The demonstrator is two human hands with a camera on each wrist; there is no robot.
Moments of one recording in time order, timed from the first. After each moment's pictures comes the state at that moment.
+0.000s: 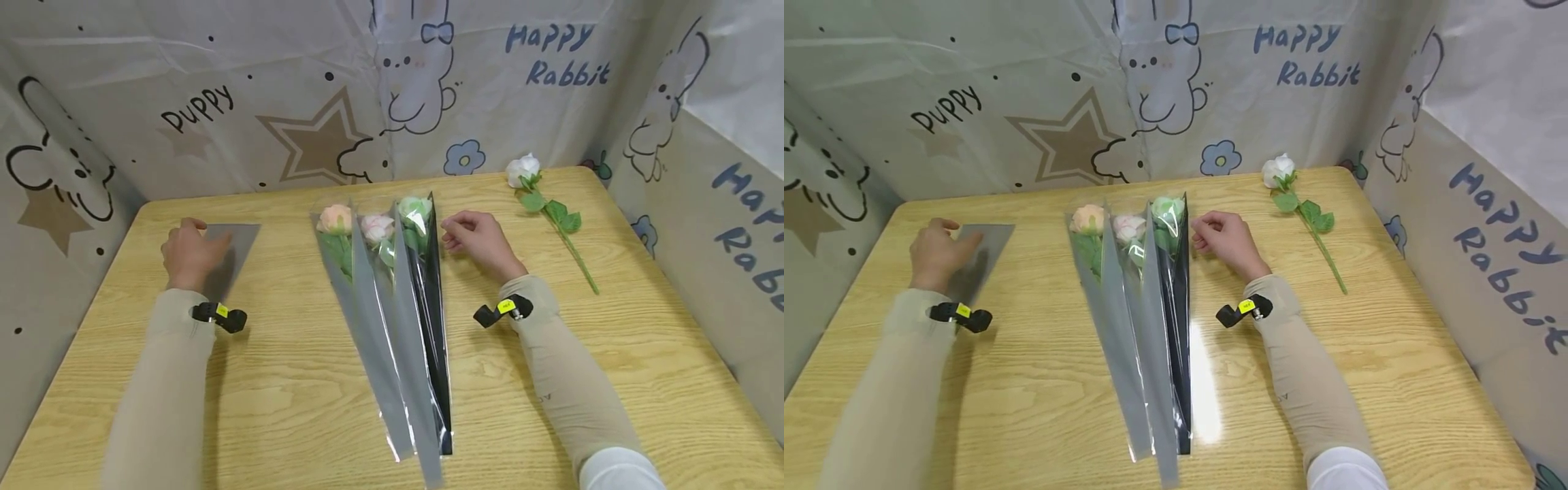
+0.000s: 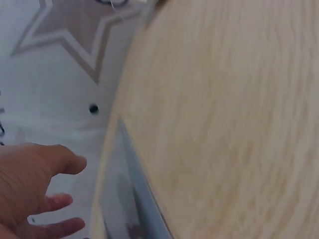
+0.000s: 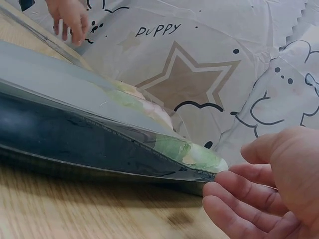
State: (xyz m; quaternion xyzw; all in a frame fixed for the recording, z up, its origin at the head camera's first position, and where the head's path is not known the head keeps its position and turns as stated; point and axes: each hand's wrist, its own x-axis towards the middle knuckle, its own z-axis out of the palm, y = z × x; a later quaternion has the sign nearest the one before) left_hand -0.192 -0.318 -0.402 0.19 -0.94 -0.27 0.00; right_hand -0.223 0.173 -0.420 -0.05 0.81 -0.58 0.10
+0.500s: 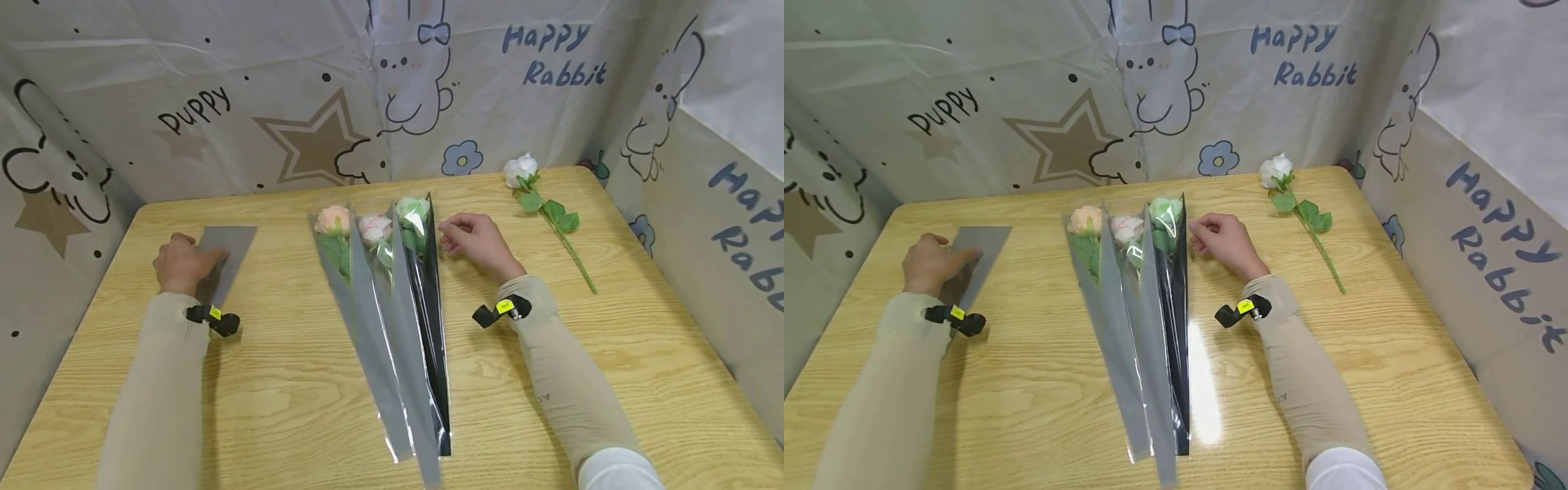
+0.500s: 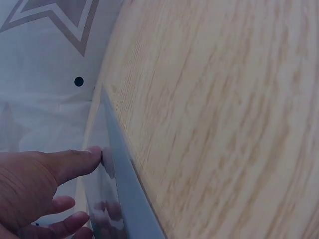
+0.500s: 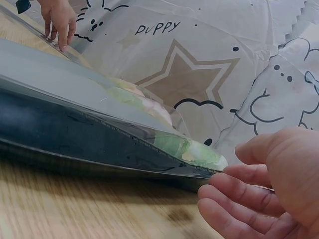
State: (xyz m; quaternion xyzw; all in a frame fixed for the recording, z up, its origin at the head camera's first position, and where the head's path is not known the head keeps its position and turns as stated) left_hand -0.188 -0.331 -0.411 0.23 -0.94 -0.24 -0.05; right_hand -0.224 0.174 -0.421 -0.07 0.81 -0.57 0.11
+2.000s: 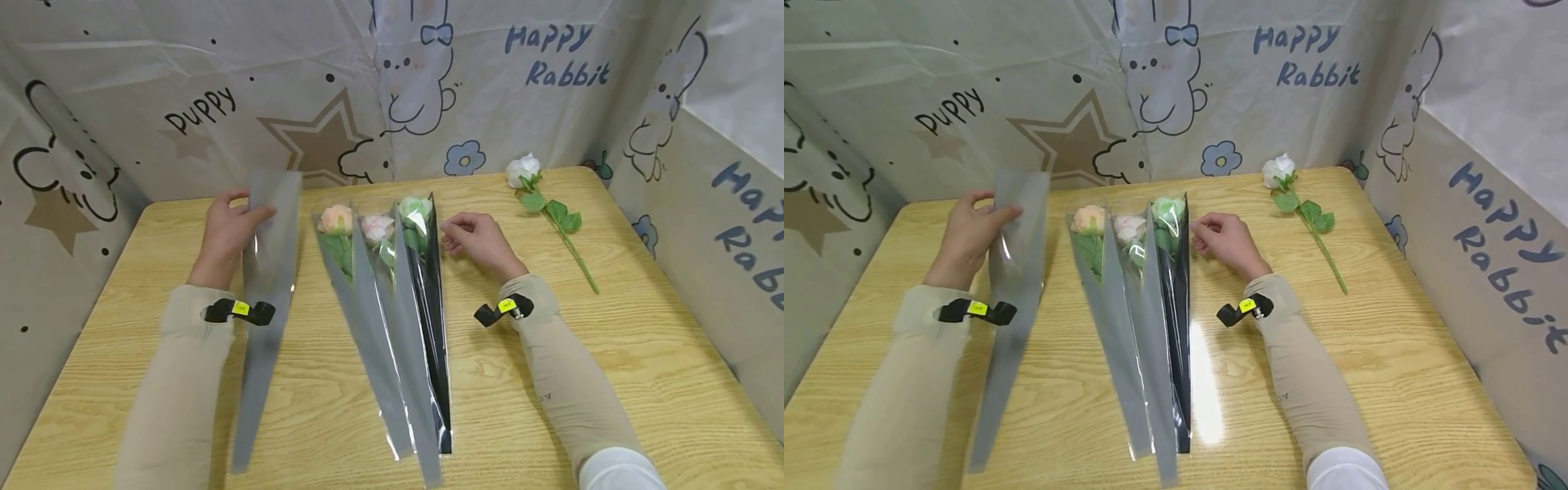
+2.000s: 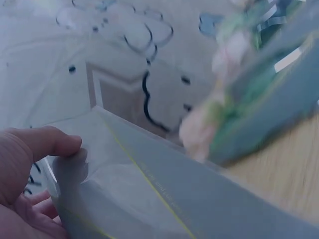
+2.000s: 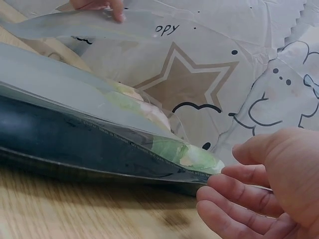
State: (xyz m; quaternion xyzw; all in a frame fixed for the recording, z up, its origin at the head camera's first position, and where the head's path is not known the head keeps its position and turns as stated) left_hand -0.197 -0.242 -0.355 0.17 -0.81 -0.56 -0.01; right_hand -0.221 0.174 -0.416 -0.08 0.82 -0.55 0.11
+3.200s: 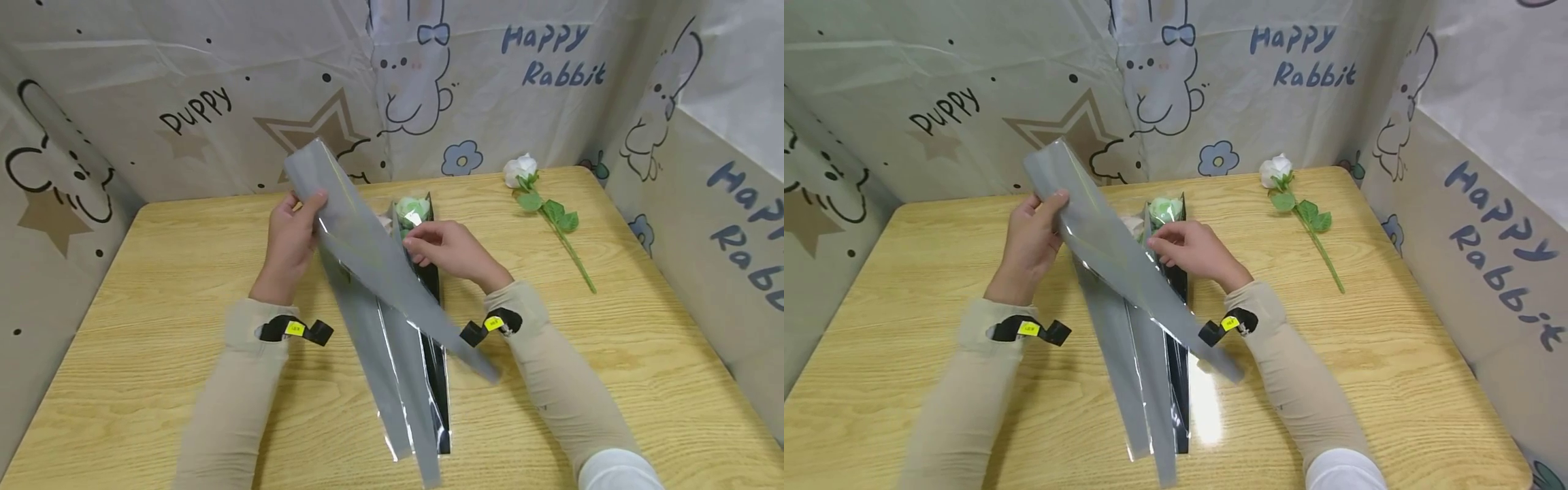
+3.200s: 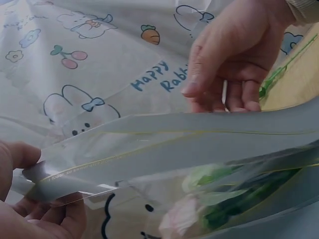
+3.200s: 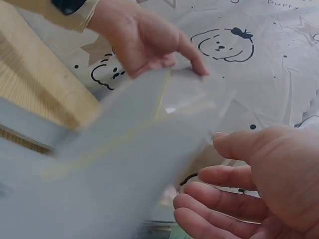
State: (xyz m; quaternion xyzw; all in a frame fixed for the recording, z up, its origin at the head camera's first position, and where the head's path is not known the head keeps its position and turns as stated) left_hand -0.184 -0.139 -0.350 0.09 -0.60 -0.80 -0.01; right_hand -0.193 0.135 -0.385 -0.20 0.83 -0.49 0.15
